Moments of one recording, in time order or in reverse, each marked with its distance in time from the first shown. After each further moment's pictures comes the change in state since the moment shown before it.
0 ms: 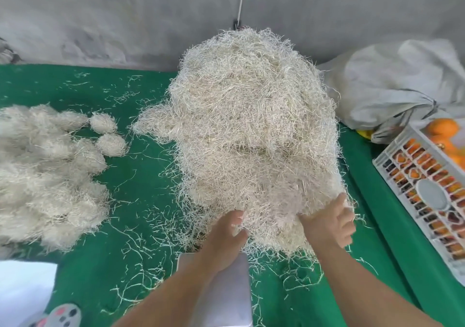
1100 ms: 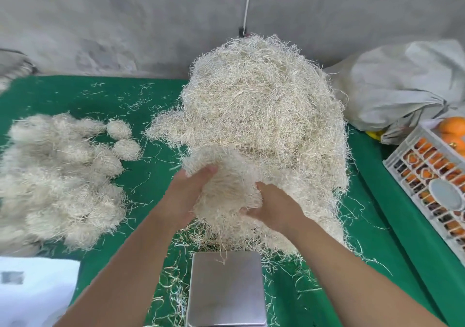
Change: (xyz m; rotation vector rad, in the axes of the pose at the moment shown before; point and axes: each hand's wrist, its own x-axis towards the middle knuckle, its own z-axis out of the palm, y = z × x) left_hand -0.013 0.042 -0.143 -0.794 0.174 -0.218; right_hand -0.082 -0.104 -0.011 -0.266 -0.453 -0.898
